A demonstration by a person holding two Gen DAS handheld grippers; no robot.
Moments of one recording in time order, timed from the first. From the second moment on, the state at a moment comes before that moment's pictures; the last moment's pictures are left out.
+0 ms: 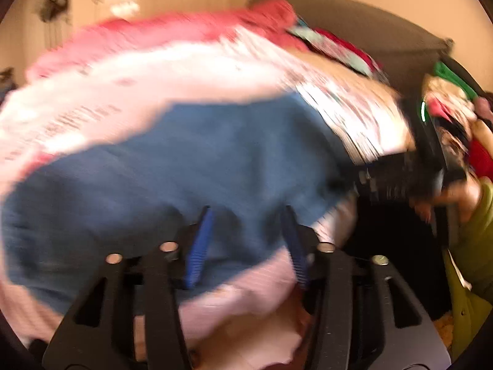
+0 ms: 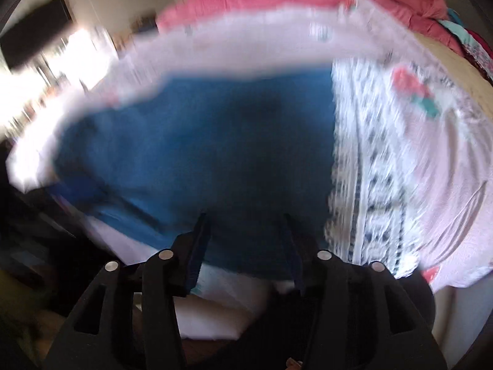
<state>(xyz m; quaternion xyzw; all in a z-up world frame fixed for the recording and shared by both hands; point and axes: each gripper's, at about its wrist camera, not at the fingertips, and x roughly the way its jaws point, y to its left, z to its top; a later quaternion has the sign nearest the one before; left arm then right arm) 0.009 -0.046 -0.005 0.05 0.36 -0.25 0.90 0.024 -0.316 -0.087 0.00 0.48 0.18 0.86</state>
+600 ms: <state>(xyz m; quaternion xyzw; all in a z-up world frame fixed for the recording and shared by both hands) 0.066 0.092 -0.022 -0.08 0.44 0.01 0.90 0.025 -0.319 -0.062 0.01 0.45 0.21 0.87</state>
